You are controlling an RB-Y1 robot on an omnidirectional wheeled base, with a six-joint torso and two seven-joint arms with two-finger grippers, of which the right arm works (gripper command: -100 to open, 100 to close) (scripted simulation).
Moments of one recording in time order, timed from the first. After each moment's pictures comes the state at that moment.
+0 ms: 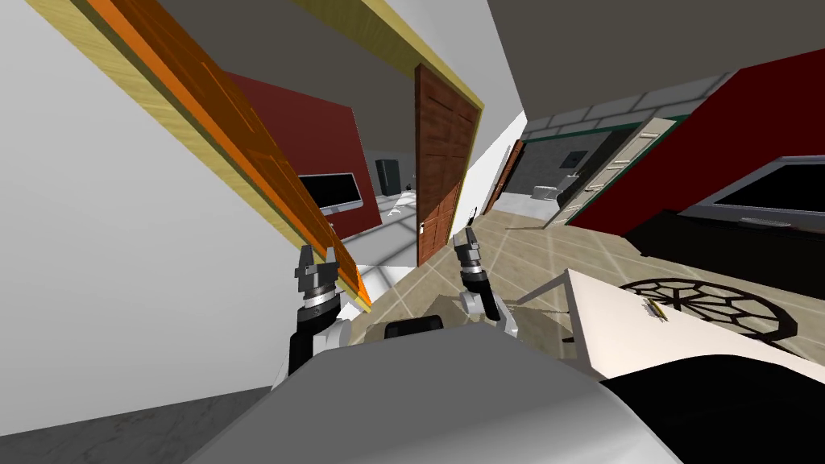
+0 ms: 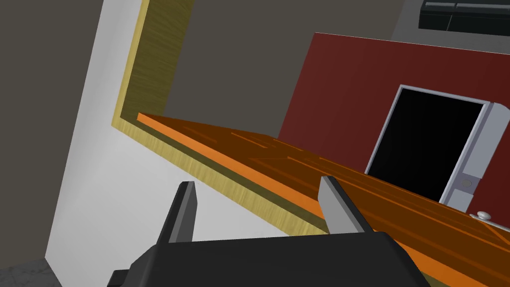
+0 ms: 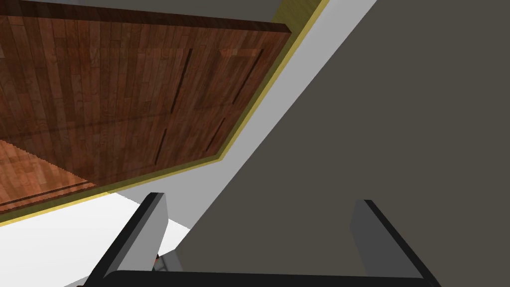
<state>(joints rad) 0.38 -0.07 0.01 -2.03 0.05 -0.59 -0.14</state>
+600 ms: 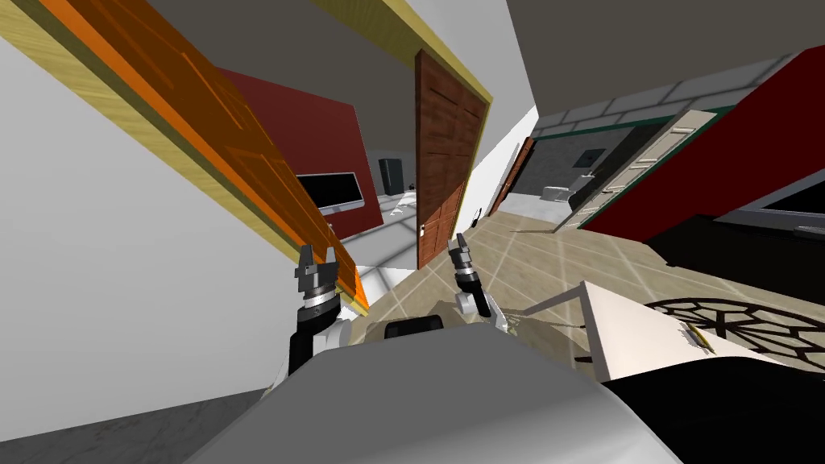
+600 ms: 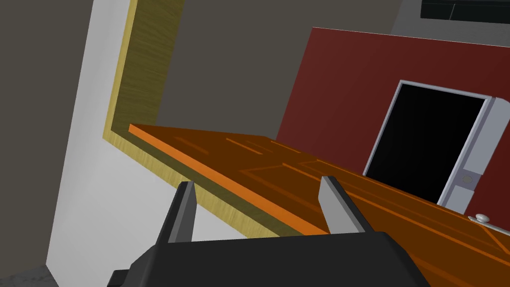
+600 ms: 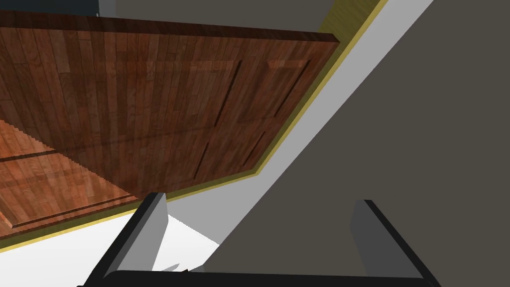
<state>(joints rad) 0.33 -0.08 0.04 -1.88 0.06 -0.61 -0.12</state>
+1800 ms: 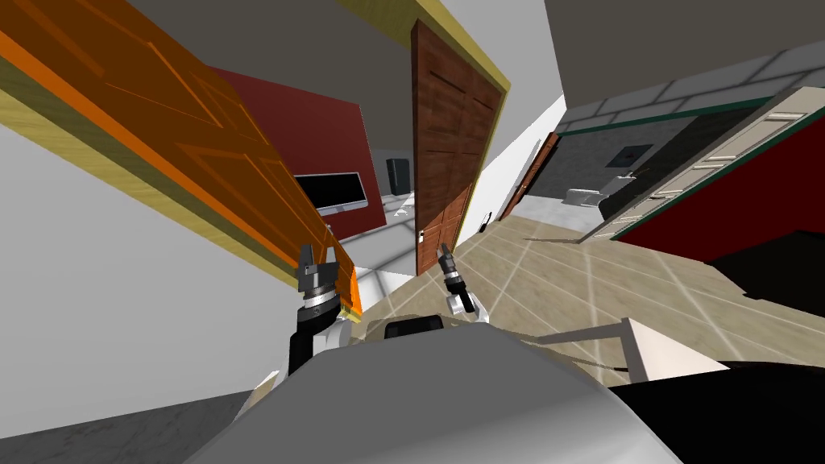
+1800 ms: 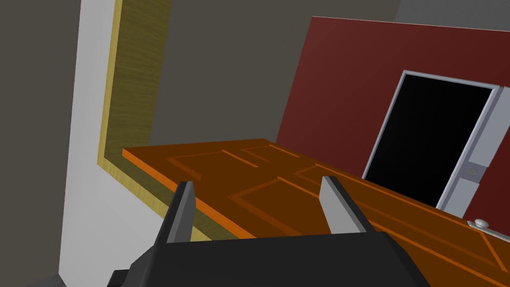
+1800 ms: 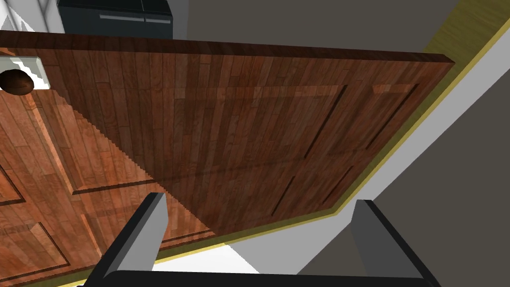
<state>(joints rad) 0.21 -0.07 0.10 -1.54 0.06 -0.66 -0.09</state>
